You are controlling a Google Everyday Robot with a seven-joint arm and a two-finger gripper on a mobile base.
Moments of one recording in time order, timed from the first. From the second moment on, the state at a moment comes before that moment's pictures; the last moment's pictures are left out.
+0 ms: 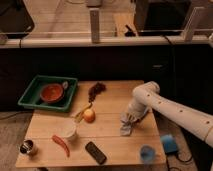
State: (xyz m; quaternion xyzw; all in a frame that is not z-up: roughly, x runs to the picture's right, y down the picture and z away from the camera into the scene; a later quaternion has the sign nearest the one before) arm 0.136 0.163 0.850 -0.25 -0.23 -0.40 0.85
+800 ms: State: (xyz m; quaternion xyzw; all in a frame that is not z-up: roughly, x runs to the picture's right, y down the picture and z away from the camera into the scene) arm 0.009 0.162 0.858 -0.21 -0.33 -0.43 0.81
